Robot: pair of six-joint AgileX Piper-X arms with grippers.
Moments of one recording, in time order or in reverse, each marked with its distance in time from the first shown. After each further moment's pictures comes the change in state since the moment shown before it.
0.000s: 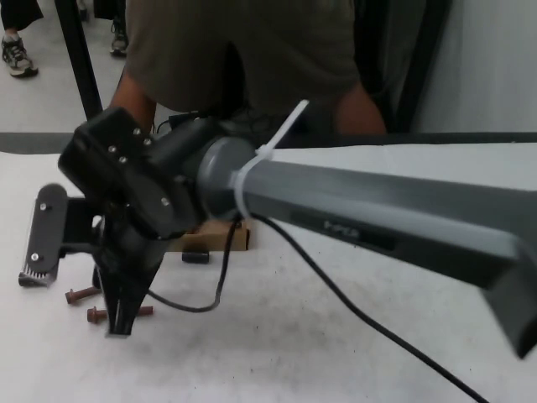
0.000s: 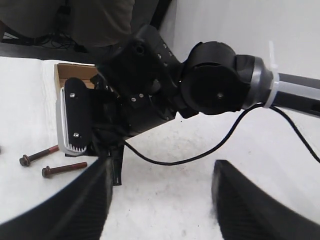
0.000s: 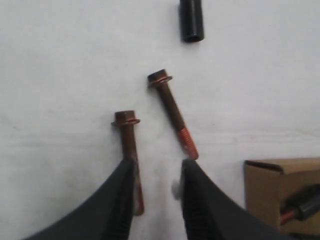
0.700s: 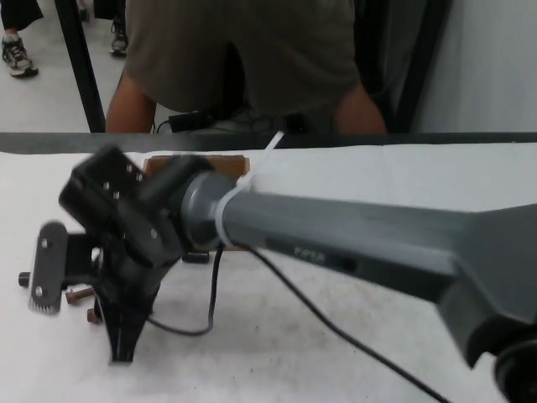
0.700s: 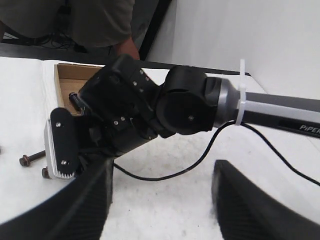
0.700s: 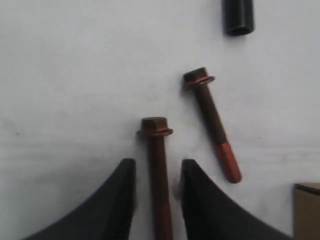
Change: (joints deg) left arm 0.0 0.0 0.0 0.0 0.1 0.0; right arm 0.5 5.1 -0.3 -2.2 -1.6 -1.3
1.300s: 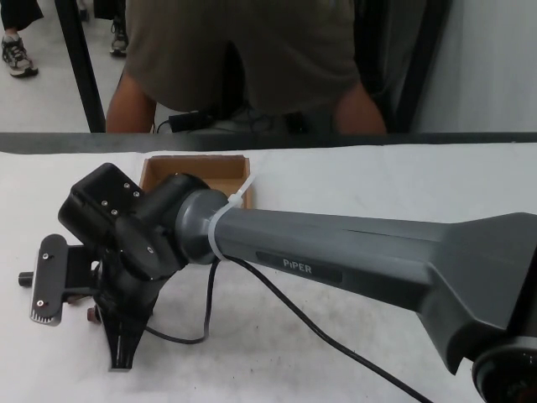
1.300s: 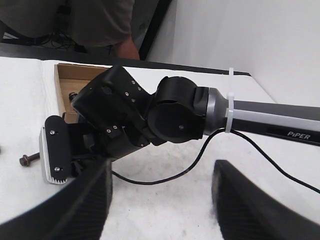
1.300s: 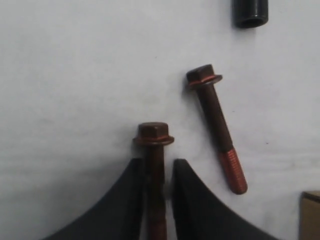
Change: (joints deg) left arm 0.0 0.0 0.0 0.0 0.0 0.0; right arm 0.0 1.0 -0.2 -2.2 1.6 0.0
